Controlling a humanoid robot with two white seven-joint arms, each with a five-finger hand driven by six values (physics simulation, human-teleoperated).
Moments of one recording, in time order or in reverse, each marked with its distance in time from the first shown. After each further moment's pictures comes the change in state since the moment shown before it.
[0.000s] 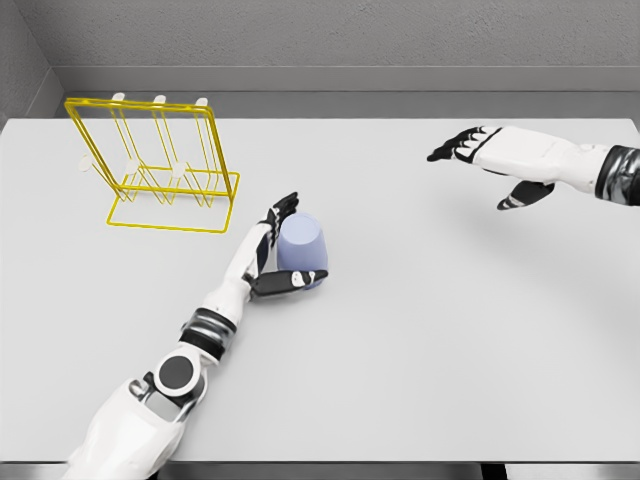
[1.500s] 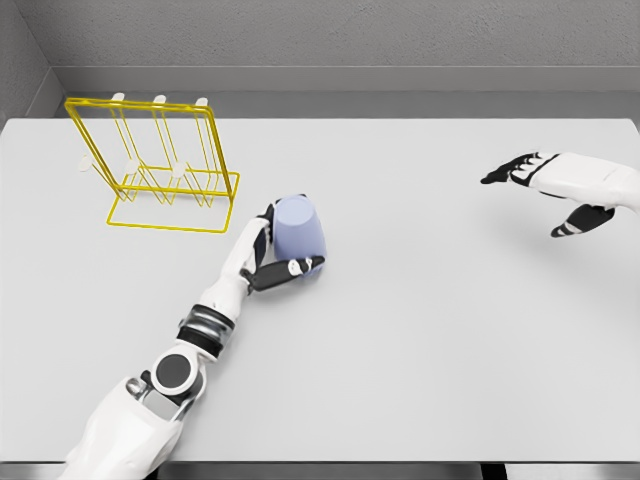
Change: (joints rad) left arm 0.002 0.005 0.013 -0.032 -0.003 -0.011 0.001; right arm 0.106 -0.171 -0.020 -0.012 -0.119 0.000 0.000
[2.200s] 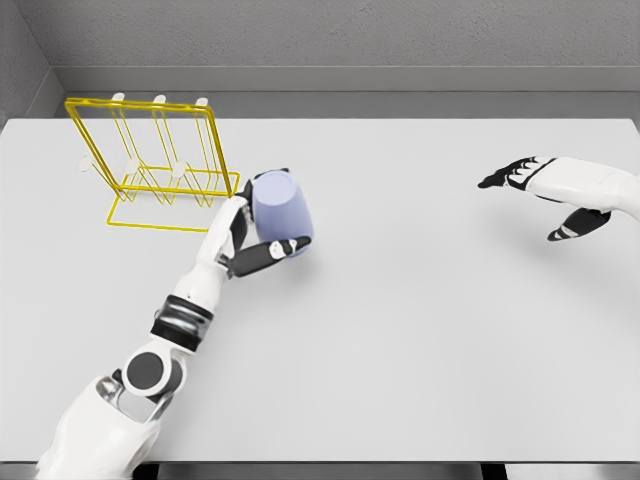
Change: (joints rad) left arm 0.034 0.059 0.058 -0.165 0.004 -0.011 0.001; right arm 0.006 0.008 0.002 0.004 0.004 0.000 0.000
